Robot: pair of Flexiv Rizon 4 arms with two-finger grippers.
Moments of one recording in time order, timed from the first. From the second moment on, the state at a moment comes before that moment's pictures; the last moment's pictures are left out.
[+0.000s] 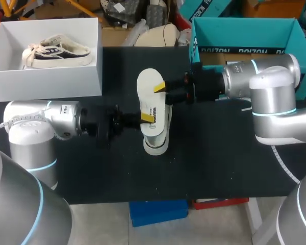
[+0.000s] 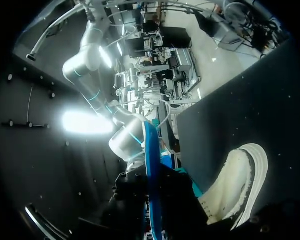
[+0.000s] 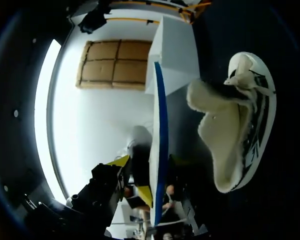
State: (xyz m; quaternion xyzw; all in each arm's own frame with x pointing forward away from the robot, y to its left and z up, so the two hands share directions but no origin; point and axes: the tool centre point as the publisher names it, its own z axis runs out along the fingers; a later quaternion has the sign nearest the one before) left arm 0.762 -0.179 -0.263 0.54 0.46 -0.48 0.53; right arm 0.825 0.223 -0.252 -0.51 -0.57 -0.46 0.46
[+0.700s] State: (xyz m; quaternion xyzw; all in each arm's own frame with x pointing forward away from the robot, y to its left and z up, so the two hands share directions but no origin) left arm 0.762 -0.179 -0.263 0.54 0.46 -0.48 0.53; right arm 0.824 0.236 -0.269 -0.53 -0.55 -0.47 0.45
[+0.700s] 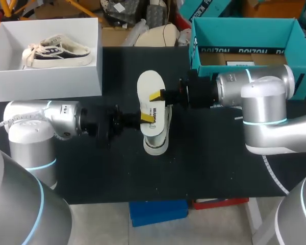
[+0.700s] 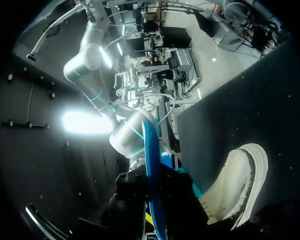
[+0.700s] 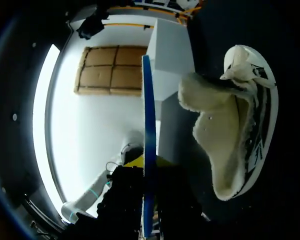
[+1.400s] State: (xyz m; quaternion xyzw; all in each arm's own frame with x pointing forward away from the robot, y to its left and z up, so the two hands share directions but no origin) left arm 0.762 -0.136 -0.260 0.59 0.52 -0.36 0.50; right arm 0.820 0.237 -0.267 -0.53 -0.55 -0.47 0.44
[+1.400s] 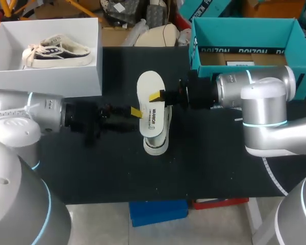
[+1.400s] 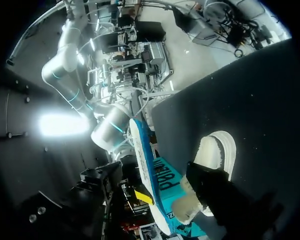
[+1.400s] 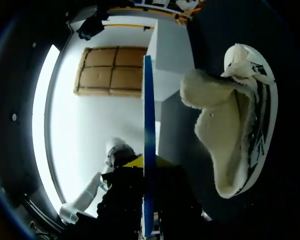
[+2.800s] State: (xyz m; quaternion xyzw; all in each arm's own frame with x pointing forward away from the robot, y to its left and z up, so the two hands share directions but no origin) left arm 0.774 -0.169 -0.150 0.71 0.57 -0.18 0.37; right arm 0.820 0.237 -0.267 -0.53 -0.55 -0.47 0.44
